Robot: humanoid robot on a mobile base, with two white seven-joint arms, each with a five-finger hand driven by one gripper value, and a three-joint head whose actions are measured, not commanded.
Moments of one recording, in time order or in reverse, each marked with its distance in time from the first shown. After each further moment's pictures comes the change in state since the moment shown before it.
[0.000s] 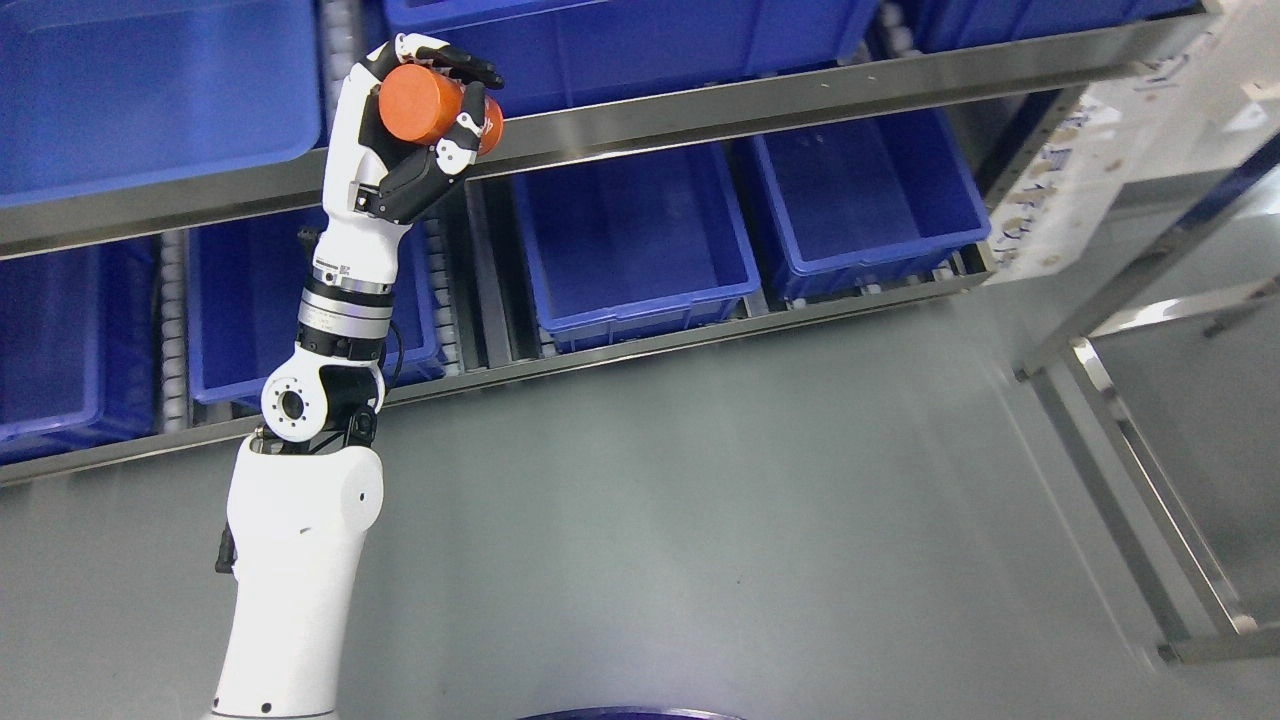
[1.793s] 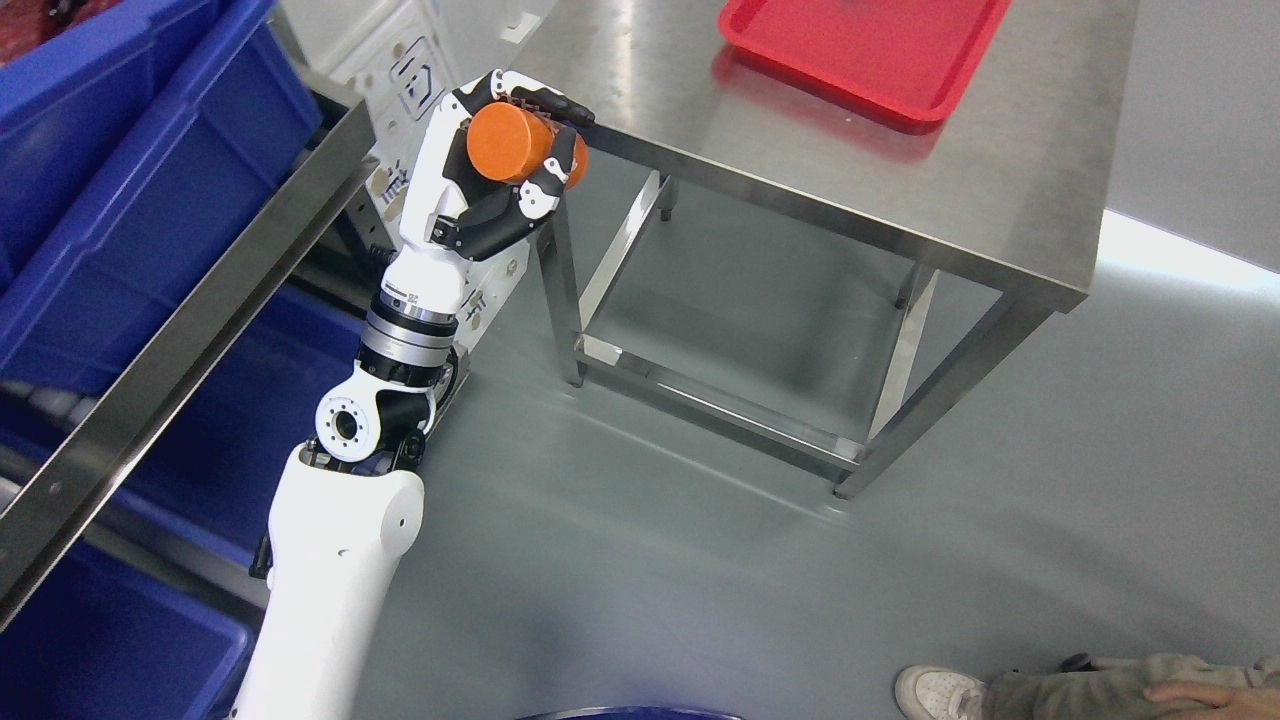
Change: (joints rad) left arm 0.032 0.000 -0.156 -0.032 0.000 -0.040 -0.002; right arm 0.006 0.000 0.000 0.000 0.000 0.005 0.001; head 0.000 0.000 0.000
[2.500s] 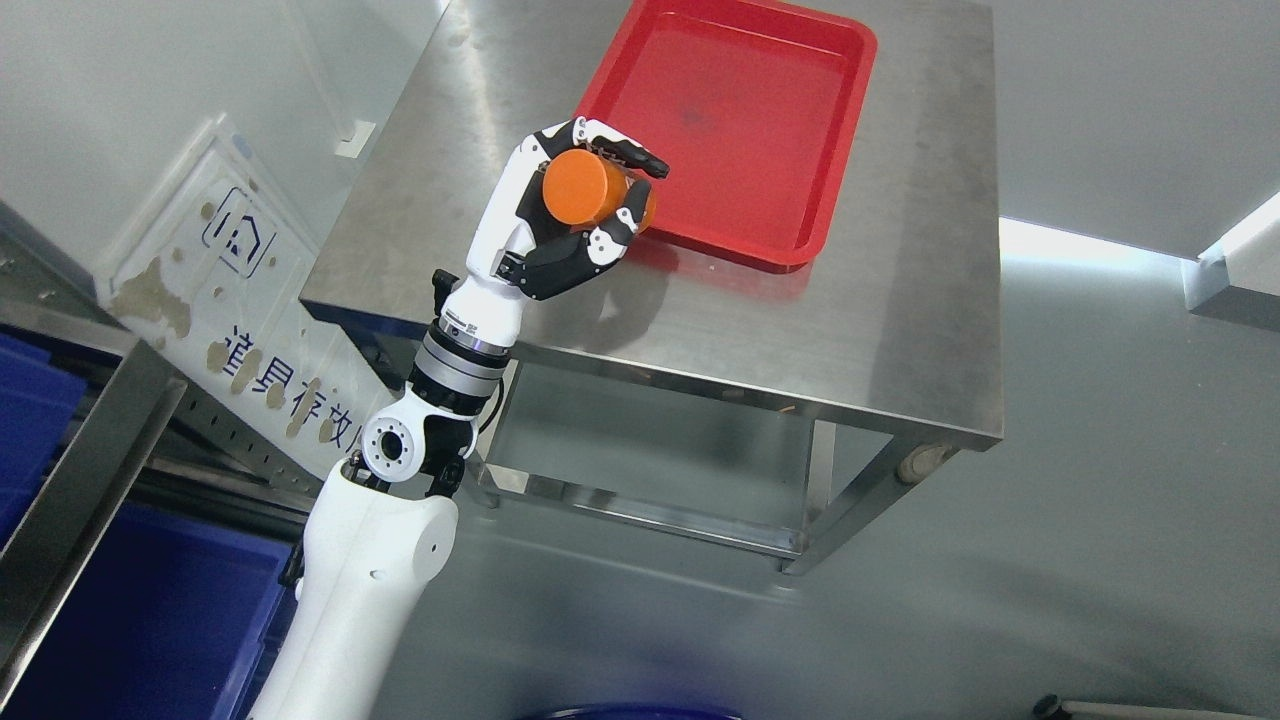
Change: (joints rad) left arm 0.009 0.000 -0.113 -0.003 0.000 0.005 0.006; right arm -0.006 0.000 0.000 0.000 0.000 -0.002 -0.001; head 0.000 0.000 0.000
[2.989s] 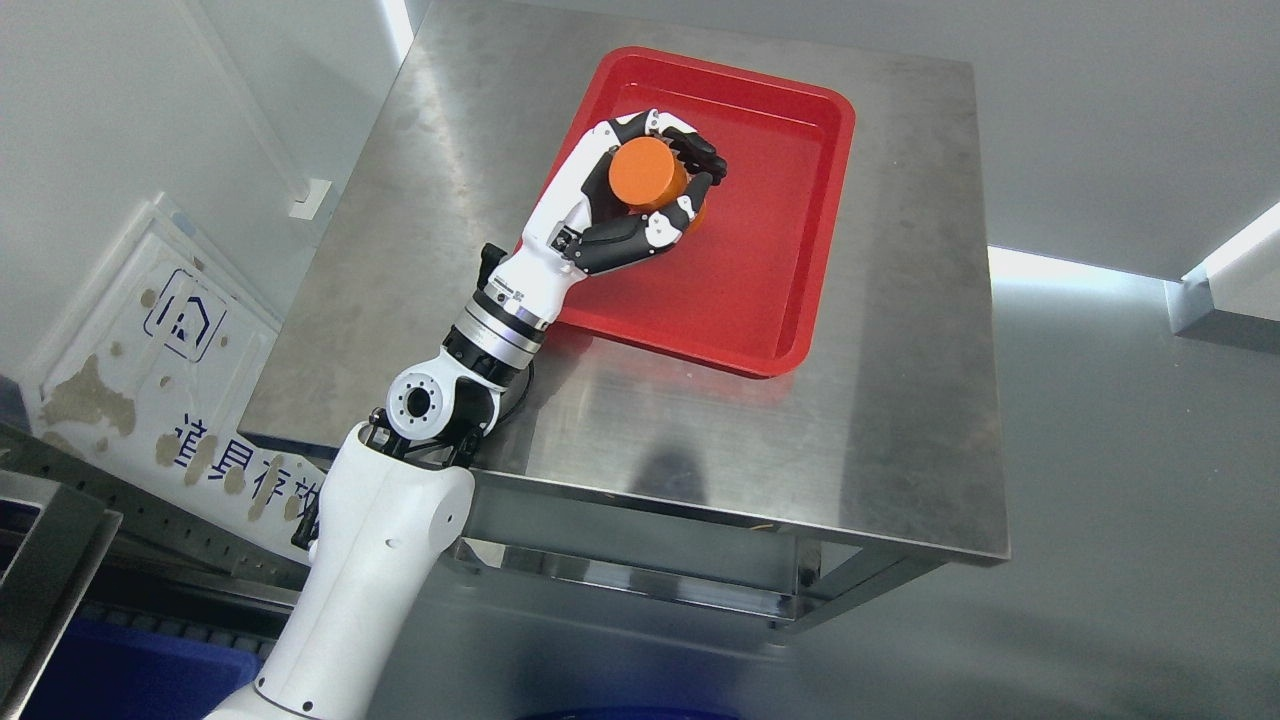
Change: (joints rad) left arm -0.090 0.000 -0.054 0.033 -0.026 0.254 0.003; right arm 0.000 0.000 0.000 0.000 0.000 -0.002 -0.001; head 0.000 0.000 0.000
